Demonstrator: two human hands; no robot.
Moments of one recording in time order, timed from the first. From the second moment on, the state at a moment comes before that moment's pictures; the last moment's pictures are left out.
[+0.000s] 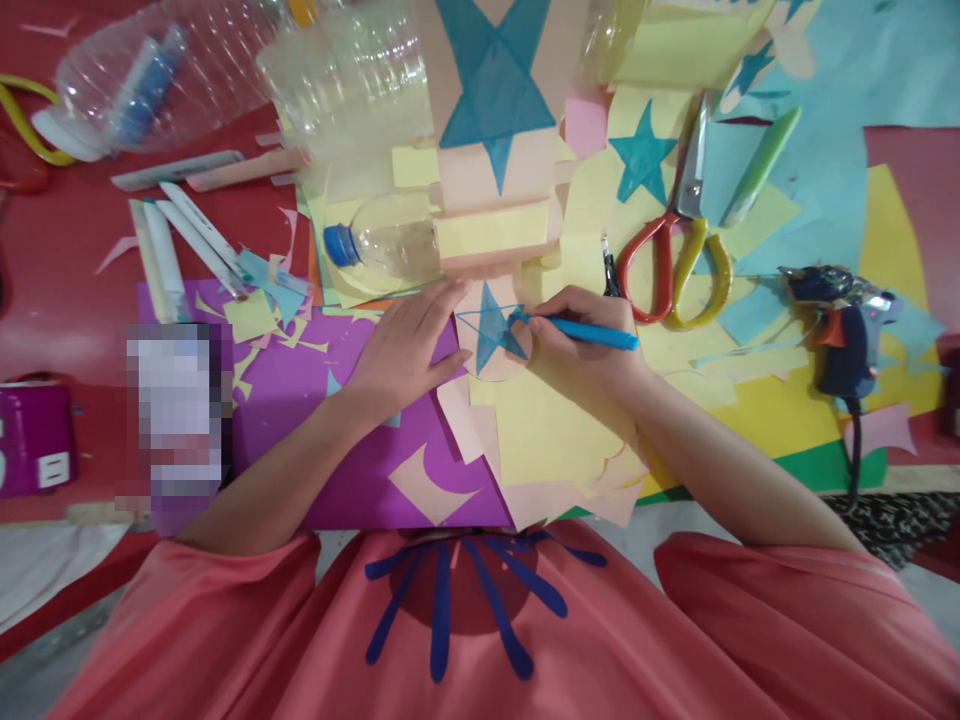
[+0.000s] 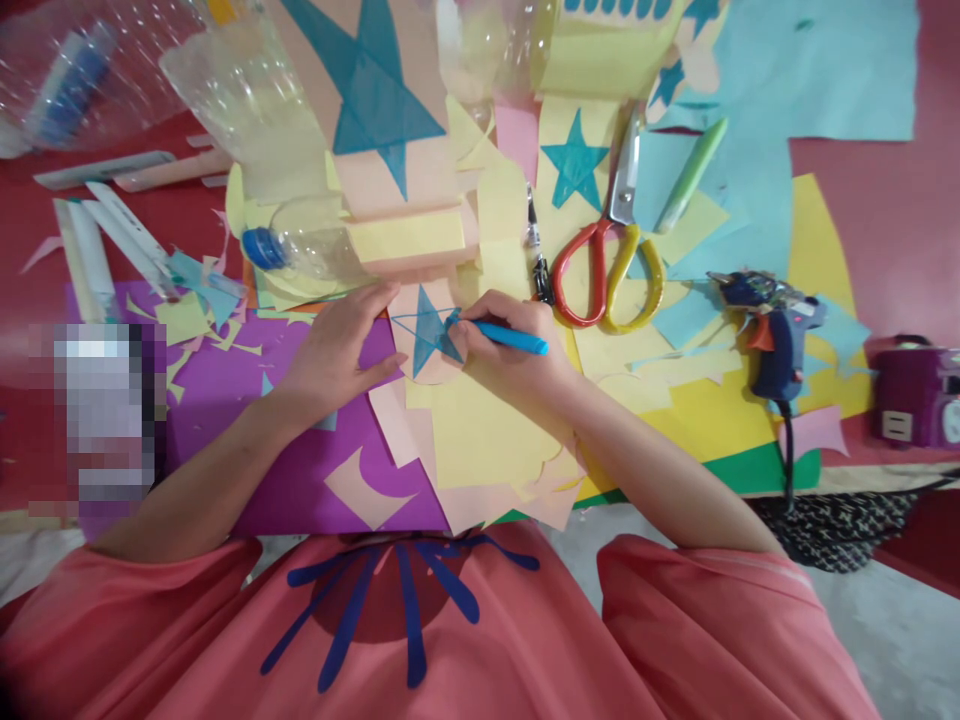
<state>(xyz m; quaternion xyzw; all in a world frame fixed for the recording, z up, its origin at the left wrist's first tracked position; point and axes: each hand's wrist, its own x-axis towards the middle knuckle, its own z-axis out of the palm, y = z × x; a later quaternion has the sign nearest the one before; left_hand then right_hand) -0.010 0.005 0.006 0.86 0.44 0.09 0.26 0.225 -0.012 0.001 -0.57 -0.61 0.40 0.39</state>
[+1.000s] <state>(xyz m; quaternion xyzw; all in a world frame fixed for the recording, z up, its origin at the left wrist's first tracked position) -0.010 0.004 0.006 0.86 0.44 0.10 0.26 0.224 -0.014 0.001 -0.55 -0.61 0.43 0.37</state>
